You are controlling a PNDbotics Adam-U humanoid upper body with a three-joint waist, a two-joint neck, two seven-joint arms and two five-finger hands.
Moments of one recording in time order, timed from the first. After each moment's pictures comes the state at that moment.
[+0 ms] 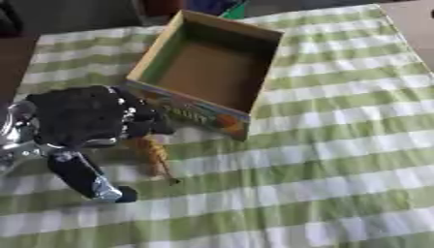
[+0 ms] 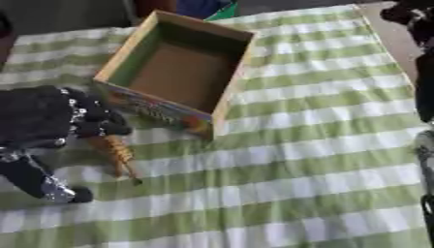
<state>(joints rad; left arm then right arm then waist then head) -0.68 0.84 -0.50 -1.86 -0.76 -0.46 -0.47 -0.37 -0.42 -0.10 -1.98 -0.12 -0.19 -0.11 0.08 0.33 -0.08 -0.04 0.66</state>
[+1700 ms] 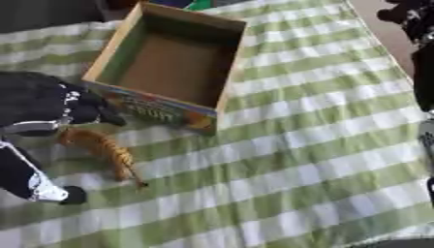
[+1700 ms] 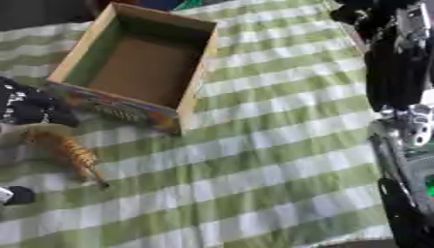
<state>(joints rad) -0.75 0.84 -0.40 -1.86 -0.52 -0.33 -0.78 -0.36 -0.41 -0.10 -1.98 -0.12 -0.18 -0.10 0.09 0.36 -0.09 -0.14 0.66</state>
